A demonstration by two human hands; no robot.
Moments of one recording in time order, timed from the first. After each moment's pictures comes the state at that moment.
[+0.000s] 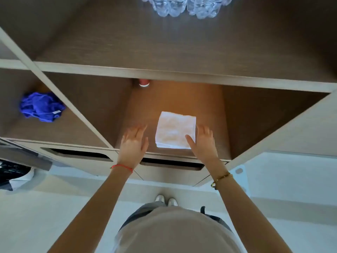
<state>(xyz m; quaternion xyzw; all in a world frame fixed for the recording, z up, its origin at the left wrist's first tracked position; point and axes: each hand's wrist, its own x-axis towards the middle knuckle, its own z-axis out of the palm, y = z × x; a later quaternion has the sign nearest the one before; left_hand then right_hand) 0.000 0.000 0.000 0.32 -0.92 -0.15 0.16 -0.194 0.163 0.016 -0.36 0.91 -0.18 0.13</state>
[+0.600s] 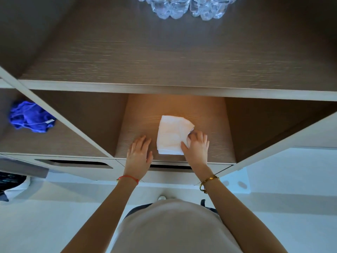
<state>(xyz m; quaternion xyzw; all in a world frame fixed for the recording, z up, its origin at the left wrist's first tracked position) -0.005 -0.002 -0.029 0.34 -0.92 -0.19 0.03 -0.177 0.130 -0.024 -0.30 0.93 -0.19 0.07</state>
